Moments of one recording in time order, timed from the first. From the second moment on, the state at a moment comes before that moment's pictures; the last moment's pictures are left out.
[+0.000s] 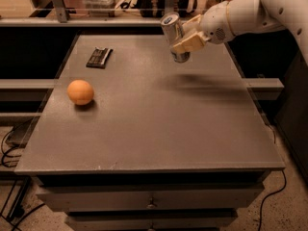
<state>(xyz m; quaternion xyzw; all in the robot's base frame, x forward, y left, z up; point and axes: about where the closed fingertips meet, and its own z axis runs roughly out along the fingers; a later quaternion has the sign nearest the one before) 0.693 -0.075 0.954 -0.57 0.65 0.19 0.47</state>
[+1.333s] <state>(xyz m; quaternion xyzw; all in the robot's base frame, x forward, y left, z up) 0.692 -0.065 0.892 -0.50 0.66 0.30 0.48</state>
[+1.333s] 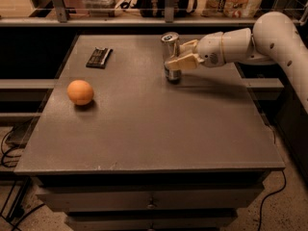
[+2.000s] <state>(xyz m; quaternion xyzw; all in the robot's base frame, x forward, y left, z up) 0.690 -0.063 0.879 -0.48 0.65 0.31 0.50</state>
